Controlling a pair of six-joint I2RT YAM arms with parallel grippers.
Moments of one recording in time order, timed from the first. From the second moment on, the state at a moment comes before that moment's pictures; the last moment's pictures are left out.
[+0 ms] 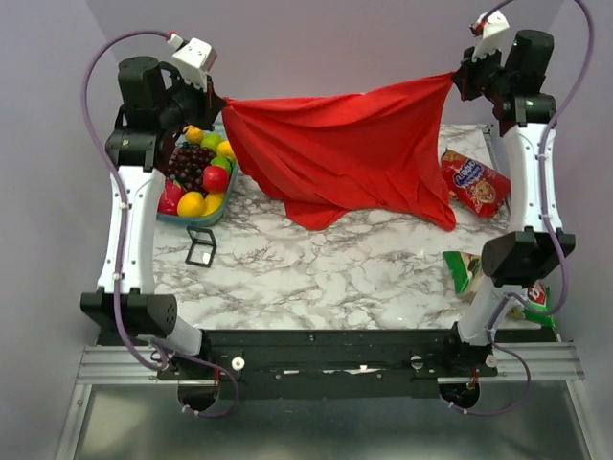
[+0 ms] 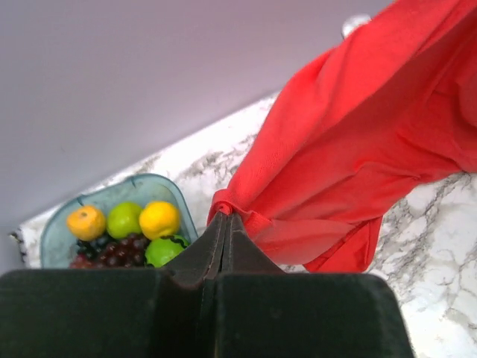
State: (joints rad) left arm -0.03 1.58 1.94 -0.63 0.48 0.15; right arm -0.05 1.94 2.31 -0.60 -0.39 -0.30
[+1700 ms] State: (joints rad) left arm -0.24 1.92 1.44 -0.76 0.60 0.16; right arm 0.32 1.98 1.55 -0.89 -0.58 -0.79
